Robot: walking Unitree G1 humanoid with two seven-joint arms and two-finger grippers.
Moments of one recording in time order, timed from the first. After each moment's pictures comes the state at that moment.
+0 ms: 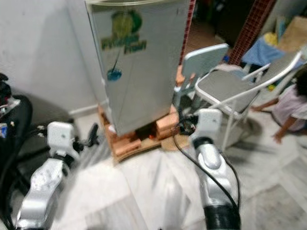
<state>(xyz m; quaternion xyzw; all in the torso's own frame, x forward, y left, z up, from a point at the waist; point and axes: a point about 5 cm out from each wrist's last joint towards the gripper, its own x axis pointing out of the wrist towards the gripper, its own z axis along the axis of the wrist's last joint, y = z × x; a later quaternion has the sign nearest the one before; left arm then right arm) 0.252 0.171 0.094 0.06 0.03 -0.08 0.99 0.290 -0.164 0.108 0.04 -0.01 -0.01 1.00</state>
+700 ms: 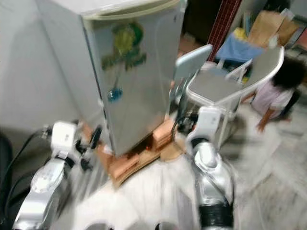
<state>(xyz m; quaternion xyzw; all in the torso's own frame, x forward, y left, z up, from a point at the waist) 0.251 0.173 0.091 0.06 0.05 -0.07 0.99 0.297 -0.146 0.111 0.05 -0.01 0.03 1.00</state>
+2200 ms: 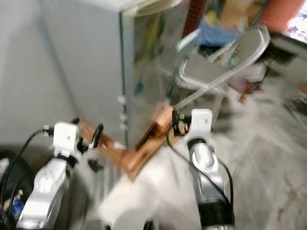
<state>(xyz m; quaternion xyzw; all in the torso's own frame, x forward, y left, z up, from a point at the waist) 0.253 0.158 0.097 0.07 0.01 -0.10 0.99 0.296 -0.153 0.104 0.02 0.01 0.02 1.00</state>
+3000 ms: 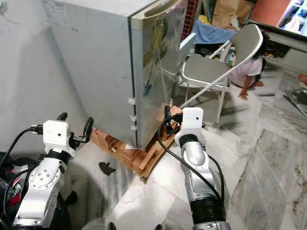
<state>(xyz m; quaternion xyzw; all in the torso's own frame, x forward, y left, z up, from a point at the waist) 0.256 0.171 0.106 0.08 -0.03 -0.04 1.00 0.300 -0.134 0.105 0.01 0.00 0.04 1.00</state>
